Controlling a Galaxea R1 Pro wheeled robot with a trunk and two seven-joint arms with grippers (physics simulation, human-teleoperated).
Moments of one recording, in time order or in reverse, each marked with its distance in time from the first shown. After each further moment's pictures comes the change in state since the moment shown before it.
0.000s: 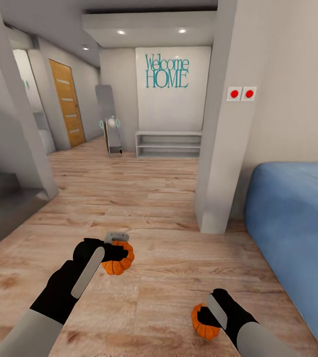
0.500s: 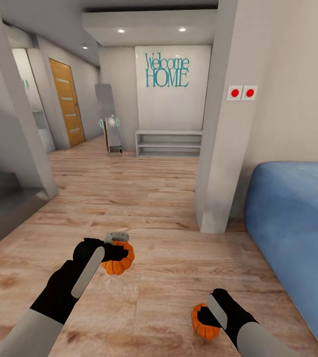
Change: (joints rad) left arm -0.001 -0.001 0.001 -0.001 0.002 0.000 0.000; right arm 0.000 -0.001 0.000 0.000 0.000 0.000 0.000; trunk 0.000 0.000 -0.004
